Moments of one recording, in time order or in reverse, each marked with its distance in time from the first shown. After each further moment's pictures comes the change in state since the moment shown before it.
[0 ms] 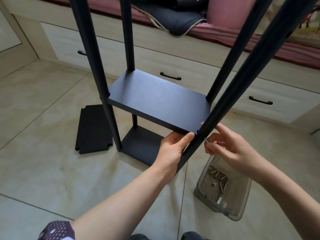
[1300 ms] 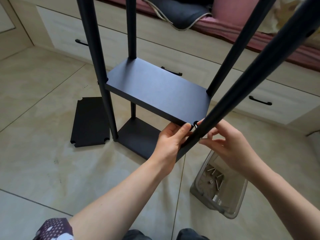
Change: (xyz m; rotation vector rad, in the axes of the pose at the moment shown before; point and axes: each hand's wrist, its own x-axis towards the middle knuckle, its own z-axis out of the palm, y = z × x) left_hand 0.012 -0.003 -0.006 -0.139 0.030 0.042; right_hand 0.011 0.001 0.010 -0.156 0.124 -0.126
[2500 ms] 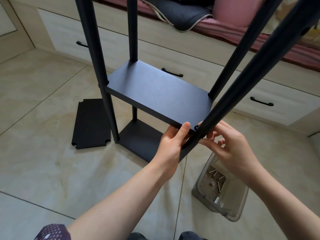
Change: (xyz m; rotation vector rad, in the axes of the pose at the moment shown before) left_hand -0.007 0.005 0.003 0.012 0.007 -0.026; right_hand 0.002 -0.011 0.005 -0.148 0.071 -0.018
